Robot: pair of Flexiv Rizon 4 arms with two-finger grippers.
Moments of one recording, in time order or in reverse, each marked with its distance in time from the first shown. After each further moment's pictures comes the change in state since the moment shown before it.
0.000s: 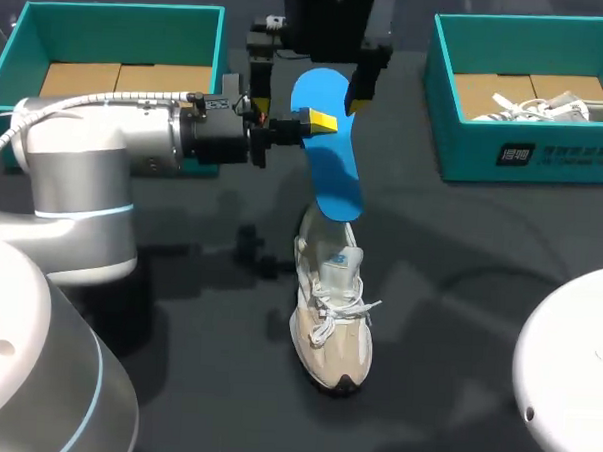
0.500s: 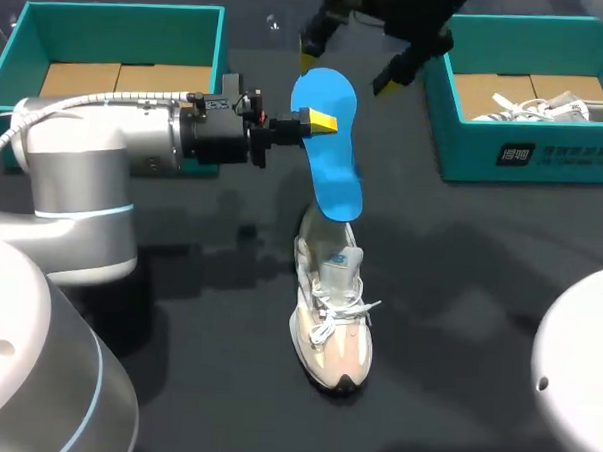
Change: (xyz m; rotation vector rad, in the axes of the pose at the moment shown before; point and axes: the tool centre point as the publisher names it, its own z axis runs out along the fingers) left arm 0.000 0.000 0.000 0.000 0.000 0.000; right arm -0.033 0.018 -0.023 -0.022 0.331 0.024
